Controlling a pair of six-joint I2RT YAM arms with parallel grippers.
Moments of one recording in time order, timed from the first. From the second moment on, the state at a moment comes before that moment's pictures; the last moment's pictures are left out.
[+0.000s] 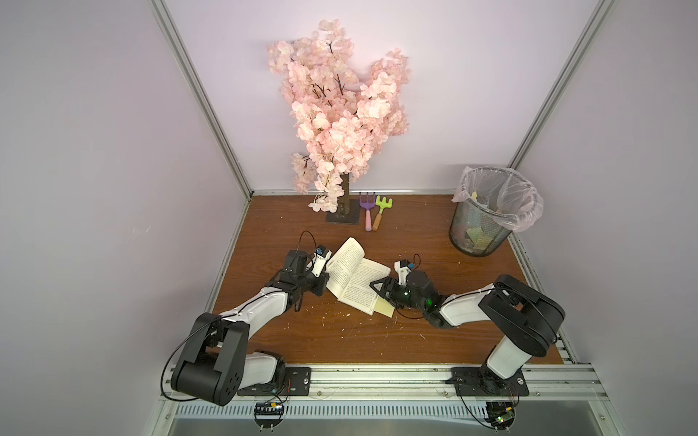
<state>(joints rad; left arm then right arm) -0.24 1.31 0.51 0.00 0.29 0.20 0.77 1.69 0.51 0.72 -0.21 1.21</state>
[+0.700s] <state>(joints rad) -0.24 1.31 0.54 -0.07 0.34 0.25 0.77 1.73 0.67 0.64 -0.23 1.16</state>
